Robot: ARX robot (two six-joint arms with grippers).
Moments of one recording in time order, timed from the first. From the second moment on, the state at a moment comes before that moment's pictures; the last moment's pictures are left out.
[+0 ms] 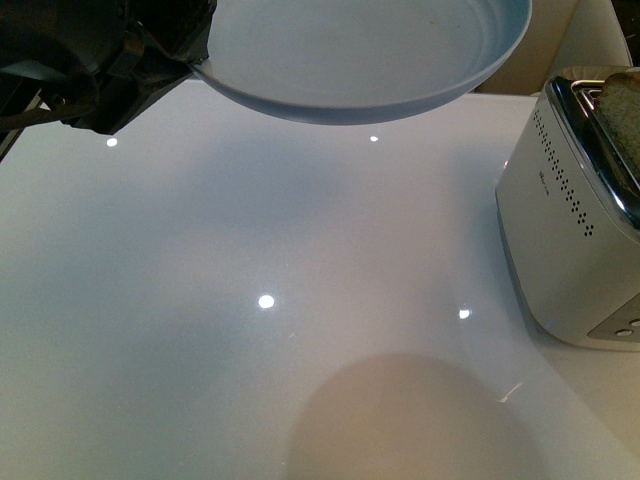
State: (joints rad) left arm -0.53 1.50 0.80 0.10 -0.20 -1.04; right arm 0.00 0.01 0.02 0.00 0.00 0.00
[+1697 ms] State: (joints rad) left arm 0.05 1.88 0.58 0.62 -0.01 -0.82; right arm 0.00 0.01 0.02 0.00 0.00 0.00
